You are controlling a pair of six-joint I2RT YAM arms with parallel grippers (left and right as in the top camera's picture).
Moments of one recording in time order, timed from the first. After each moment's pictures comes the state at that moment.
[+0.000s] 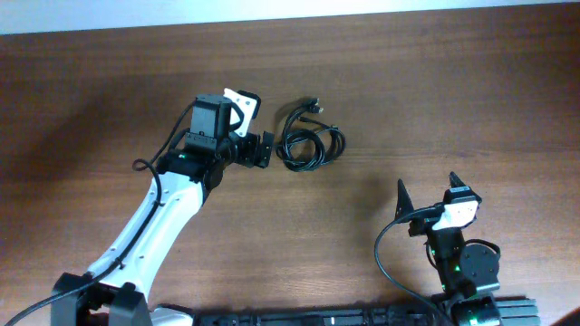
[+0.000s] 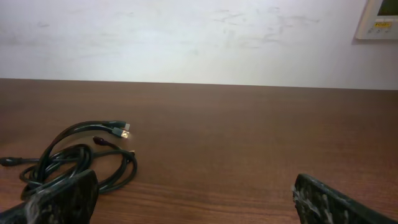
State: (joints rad) left arm -0.30 1.49 1.00 -0.35 0.12 0.05; right arm 0.12 0.01 0.01 -0.07 0.02 0.02
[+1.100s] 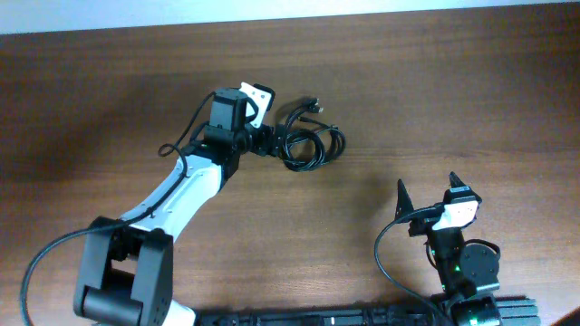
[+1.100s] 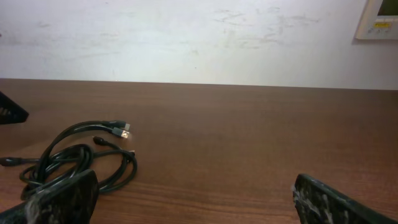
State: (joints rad) left arm -0.33 1.70 1.01 -0.09 0.12 0.07; right arm 0.12 0.01 0.01 -0.07 0.02 0.02
